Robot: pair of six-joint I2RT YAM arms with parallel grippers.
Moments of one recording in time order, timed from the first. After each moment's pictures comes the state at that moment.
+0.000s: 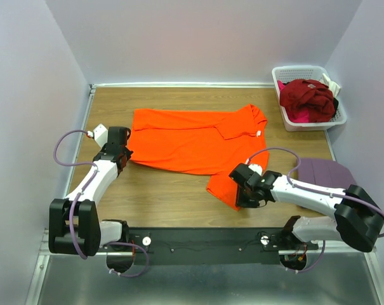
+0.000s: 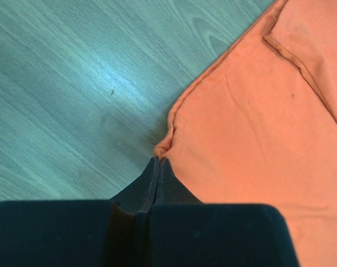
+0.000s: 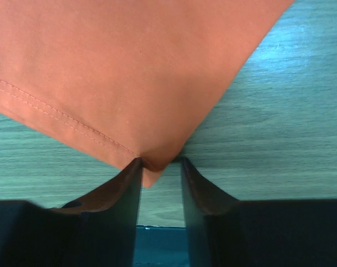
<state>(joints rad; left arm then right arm) -0.07 1.24 0.71 -0.31 -0.38 -0.79 0.86 1.26 0.61 -0.65 0.17 0.97</state>
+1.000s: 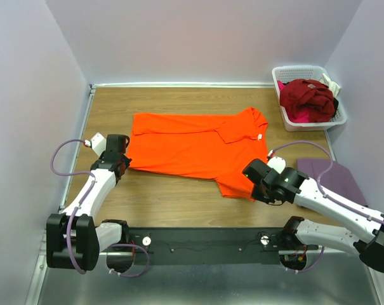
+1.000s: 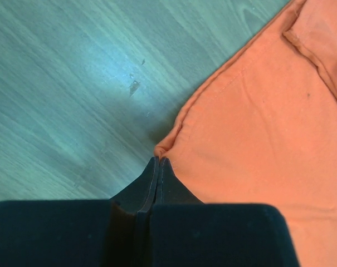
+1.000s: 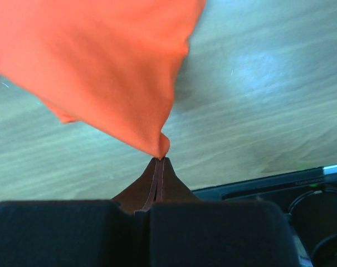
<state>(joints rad) -0.07 1.13 0.64 -0.39 -0.38 -0.84 0.86 1.00 0.75 -1.03 0.36 1.13</state>
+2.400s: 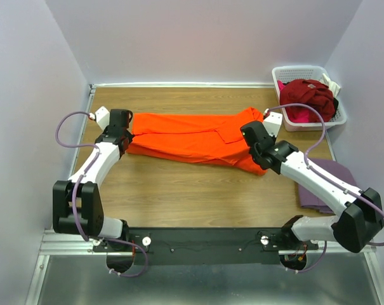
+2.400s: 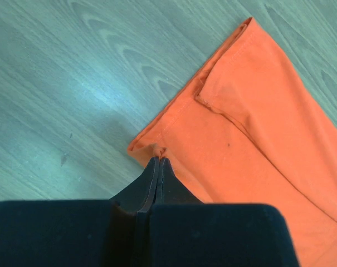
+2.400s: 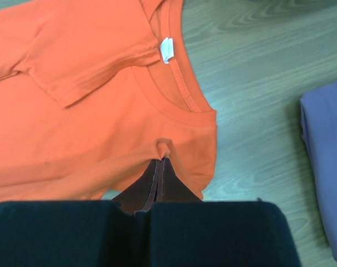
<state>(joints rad) -0.09 1.39 0.94 -0.33 -0.39 -0.77 0.62 1.28 1.00 -0.61 0.74 0.67</state>
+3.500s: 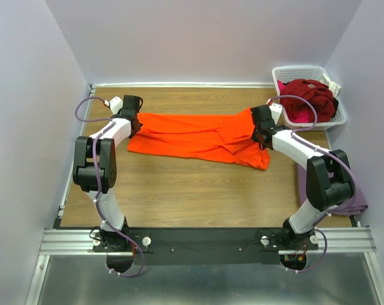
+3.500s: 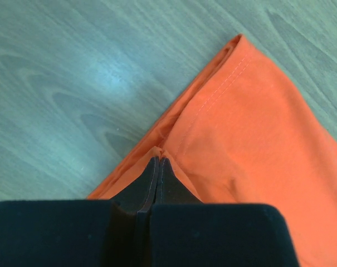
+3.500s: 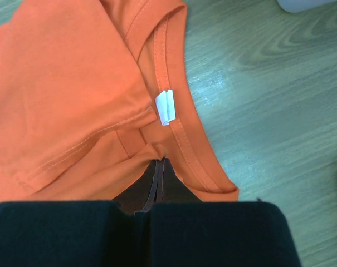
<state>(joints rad) -0.09 1.85 1.25 -0.31 -0.40 -0.75 0.32 1.65 1.08 -0.30 0.49 0.52</state>
